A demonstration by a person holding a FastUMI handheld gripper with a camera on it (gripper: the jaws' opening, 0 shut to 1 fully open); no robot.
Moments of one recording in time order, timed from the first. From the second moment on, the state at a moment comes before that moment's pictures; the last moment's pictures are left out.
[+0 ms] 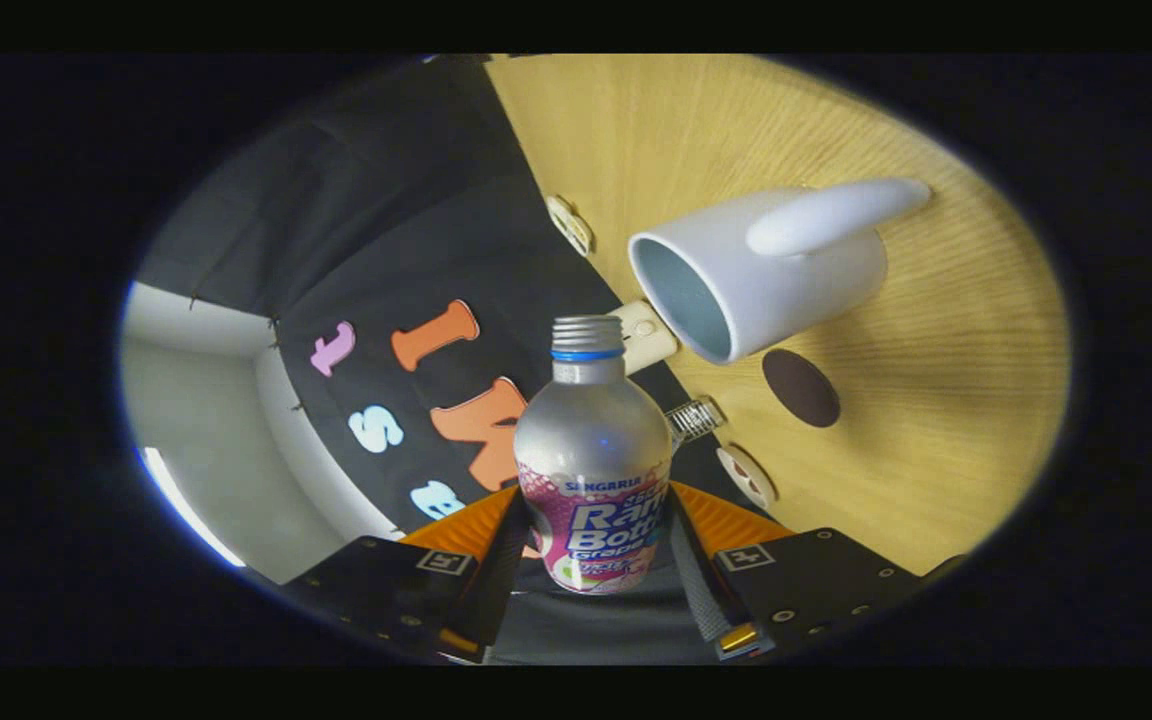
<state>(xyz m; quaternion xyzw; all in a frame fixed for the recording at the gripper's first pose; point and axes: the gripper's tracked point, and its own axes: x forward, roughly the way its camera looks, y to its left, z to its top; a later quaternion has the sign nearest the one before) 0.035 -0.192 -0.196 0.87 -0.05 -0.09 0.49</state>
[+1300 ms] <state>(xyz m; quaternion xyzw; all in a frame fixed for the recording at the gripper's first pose) 0.072 -0.218 -0.173 0.25 -0.02 -0.11 0.96</state>
